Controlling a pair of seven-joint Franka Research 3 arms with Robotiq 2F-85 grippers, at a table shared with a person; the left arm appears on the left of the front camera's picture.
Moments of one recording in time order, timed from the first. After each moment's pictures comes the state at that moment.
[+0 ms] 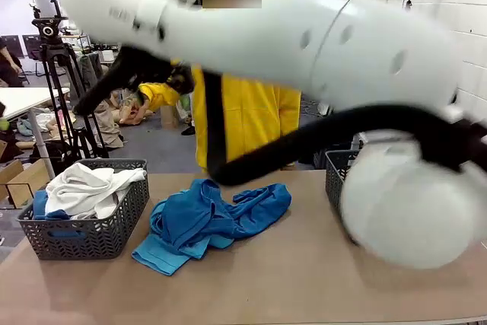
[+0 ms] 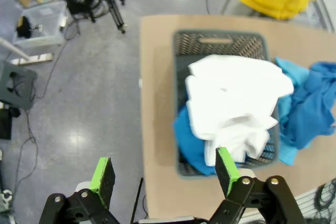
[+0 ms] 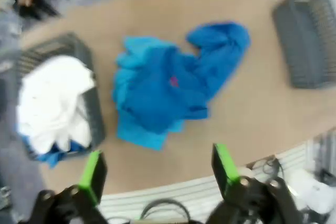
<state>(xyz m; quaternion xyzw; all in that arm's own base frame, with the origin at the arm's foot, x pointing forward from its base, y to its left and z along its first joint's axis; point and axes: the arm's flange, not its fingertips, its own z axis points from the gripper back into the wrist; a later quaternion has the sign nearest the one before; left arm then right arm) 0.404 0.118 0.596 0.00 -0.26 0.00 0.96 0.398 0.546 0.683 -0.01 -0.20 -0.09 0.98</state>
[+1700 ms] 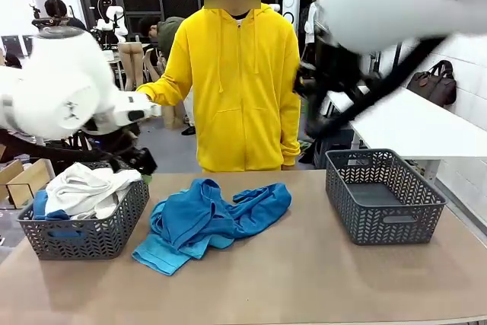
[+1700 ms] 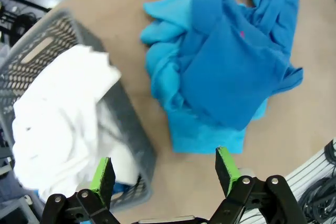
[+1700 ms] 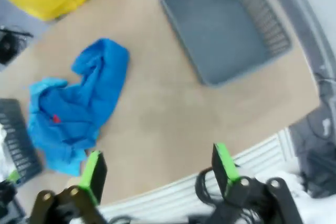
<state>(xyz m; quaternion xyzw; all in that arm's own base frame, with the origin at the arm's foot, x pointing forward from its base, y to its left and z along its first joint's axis) 0.429 -0.169 0.484 0.03 -0.18 -0.22 0.96 0.358 0.219 0.617 0.03 -0.21 -0.21 0.95</state>
